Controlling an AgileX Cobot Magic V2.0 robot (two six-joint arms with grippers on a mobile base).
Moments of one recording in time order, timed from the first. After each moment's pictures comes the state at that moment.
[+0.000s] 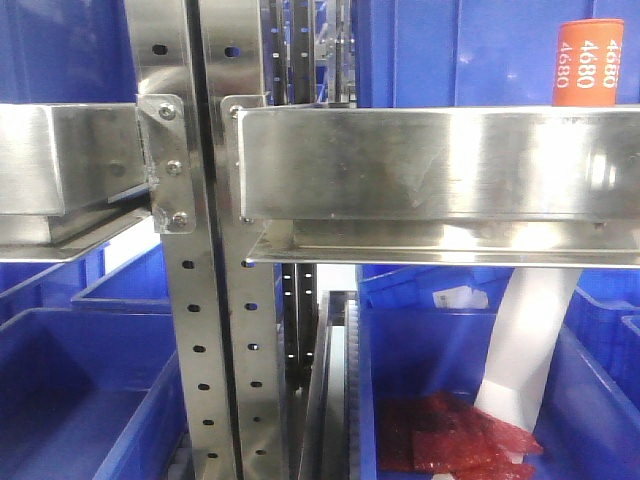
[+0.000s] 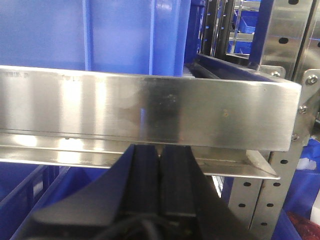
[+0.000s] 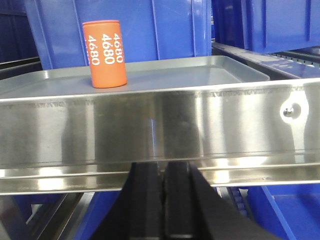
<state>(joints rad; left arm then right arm) -0.08 -0.01 0.03 -0.07 0.06 0.02 -0.04 -0.01 0.03 0.00 0.10 0.16</state>
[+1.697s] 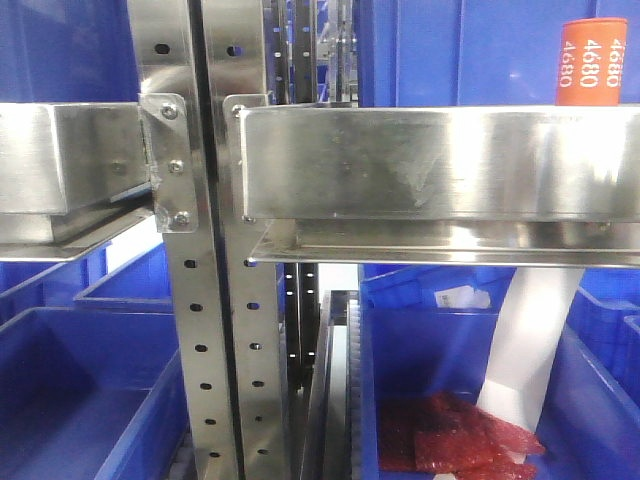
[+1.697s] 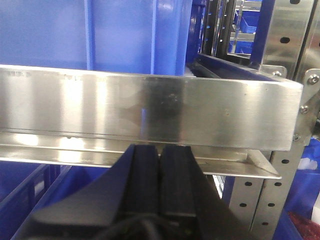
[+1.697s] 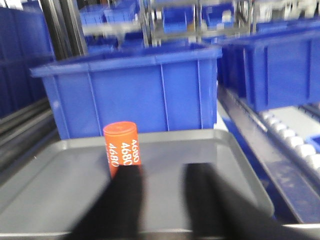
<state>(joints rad) -0.08 -0.01 0.03 -0.07 0.06 0.02 -0.04 0.44 -0.50 0.00 0.20 0.16</state>
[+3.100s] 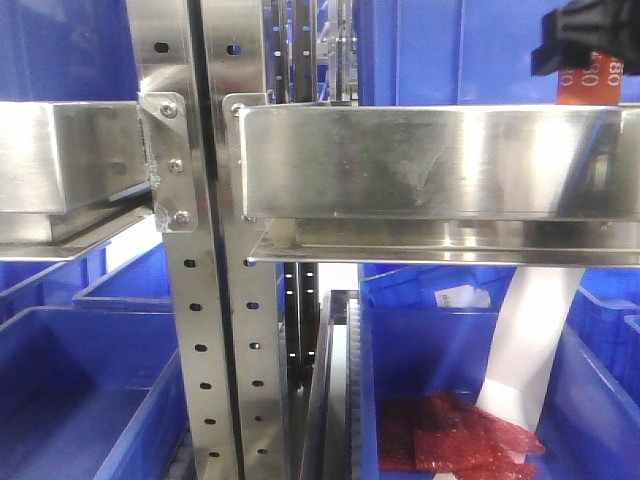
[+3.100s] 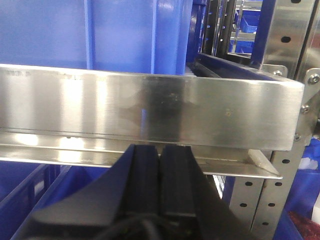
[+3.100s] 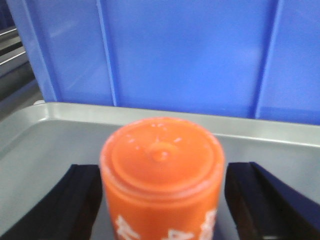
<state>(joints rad) -0.08 -0.01 0.03 -0.07 0.06 0.02 0.09 1.49 -0.76 -0.07 -0.38 0.17</state>
